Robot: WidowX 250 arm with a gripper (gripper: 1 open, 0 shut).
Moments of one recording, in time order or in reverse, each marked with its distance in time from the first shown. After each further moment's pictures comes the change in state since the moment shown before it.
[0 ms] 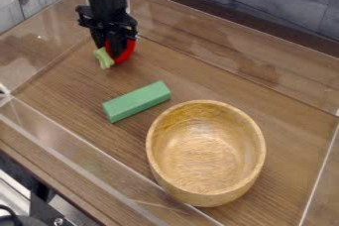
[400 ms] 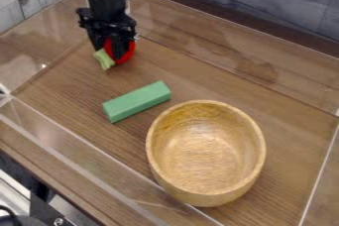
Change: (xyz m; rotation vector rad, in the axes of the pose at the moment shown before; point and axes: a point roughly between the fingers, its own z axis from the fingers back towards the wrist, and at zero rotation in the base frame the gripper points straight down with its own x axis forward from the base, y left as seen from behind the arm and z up) arm 0.002 0.002 -0.002 -0.018 0.010 0.015
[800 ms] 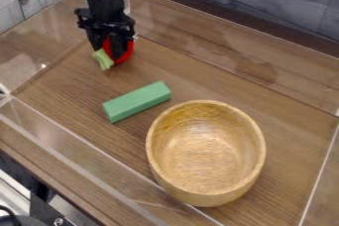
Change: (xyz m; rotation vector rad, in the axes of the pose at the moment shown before) arm -0.001 0.000 0.002 -0.016 0.016 0.010
